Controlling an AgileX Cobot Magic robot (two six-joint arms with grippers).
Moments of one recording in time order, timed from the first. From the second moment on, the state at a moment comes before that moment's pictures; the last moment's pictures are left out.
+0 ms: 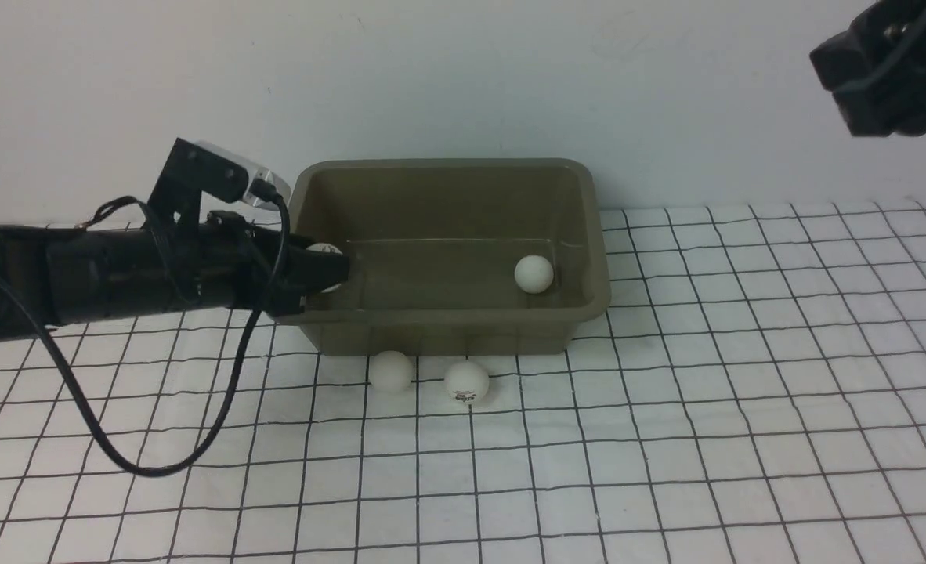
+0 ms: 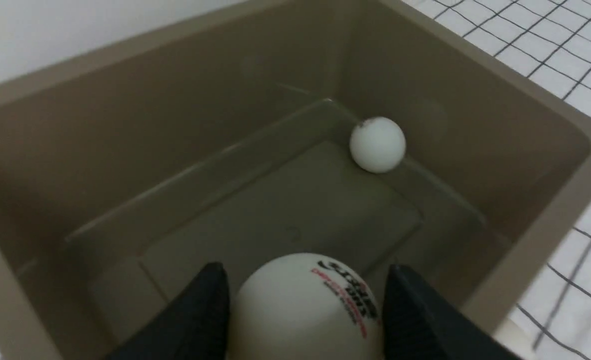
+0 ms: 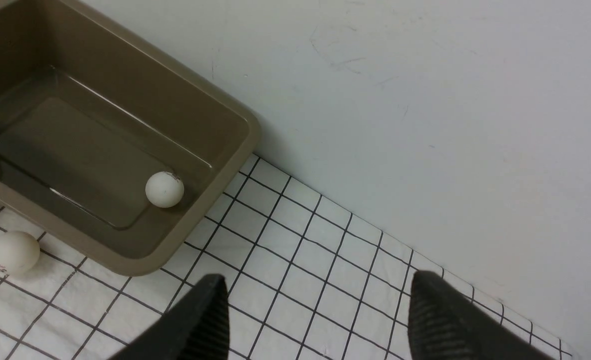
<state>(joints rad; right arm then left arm) 0.57 1.20 -1.41 -0.44 1.01 0.06 0.03 1.81 -1.03 -1.68 0.72 1.98</state>
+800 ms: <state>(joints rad) 0.57 1.20 -1.41 -0.44 1.01 0.06 -0.11 1.41 -1.23 -0.85 0.81 1.12</state>
